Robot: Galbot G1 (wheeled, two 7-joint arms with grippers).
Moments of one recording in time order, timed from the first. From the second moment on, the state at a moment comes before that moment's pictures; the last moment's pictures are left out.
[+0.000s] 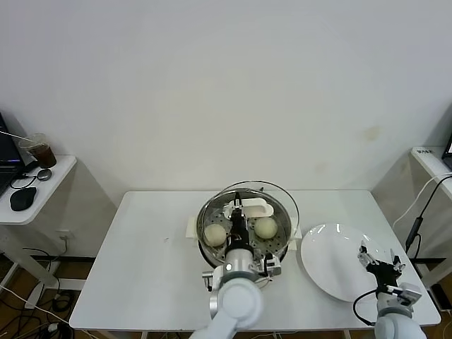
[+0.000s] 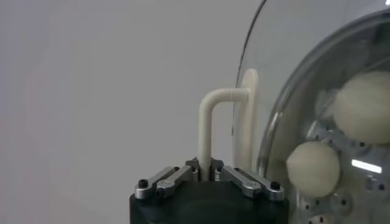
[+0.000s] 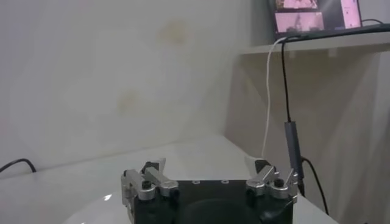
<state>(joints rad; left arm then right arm) 1.01 -1.60 0.16 -1.83 1.59 0.69 0.26 -1.35 1.39 0.90 1.70 0.35 -0.09 -0.01</state>
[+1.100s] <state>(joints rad) 1.00 -1.60 0.16 -1.73 1.72 0.69 0.30 -1.35 1.39 0.89 1.68 0.35 -0.08 -0.01</state>
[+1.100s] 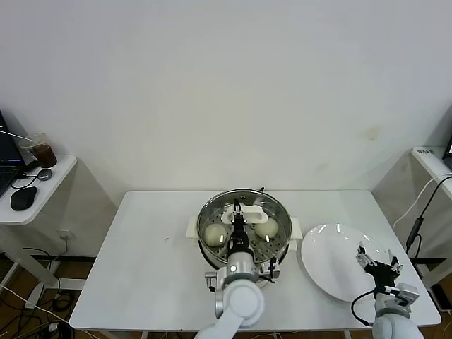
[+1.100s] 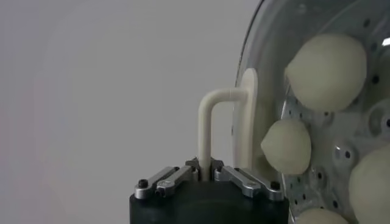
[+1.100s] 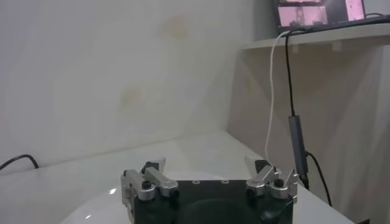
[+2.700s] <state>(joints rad) 1.19 -1.45 0.11 -2.05 1.62 0.62 0.30 -1.37 1.41 0.88 1.72 0.35 -0.09 -0.03</state>
